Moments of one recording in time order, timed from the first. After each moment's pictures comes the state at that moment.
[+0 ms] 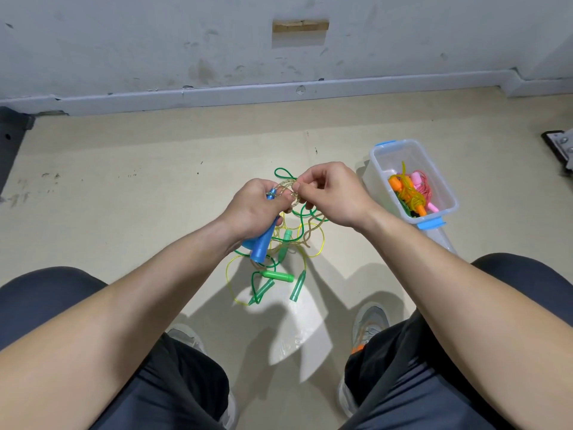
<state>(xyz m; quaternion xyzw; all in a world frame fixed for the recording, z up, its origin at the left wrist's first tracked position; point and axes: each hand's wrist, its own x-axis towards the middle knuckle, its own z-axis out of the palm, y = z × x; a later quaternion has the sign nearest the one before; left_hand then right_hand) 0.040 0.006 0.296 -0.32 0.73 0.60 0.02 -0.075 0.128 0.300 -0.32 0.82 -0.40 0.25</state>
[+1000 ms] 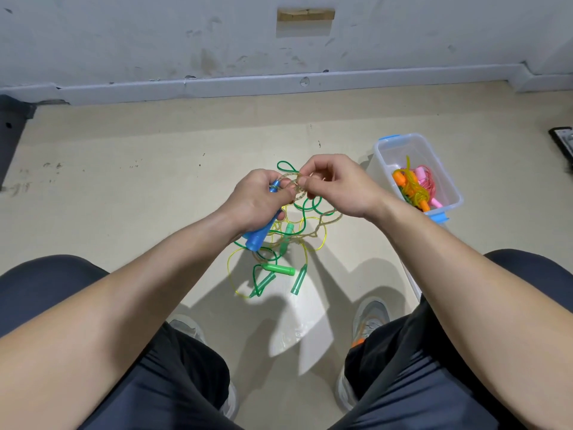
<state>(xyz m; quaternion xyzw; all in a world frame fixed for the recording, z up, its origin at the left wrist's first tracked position) 0.043 0.002 0.295 -0.30 0.75 0.58 0.02 -0.088 0.131 0.295 -0.36 0.77 -0.42 0.32</state>
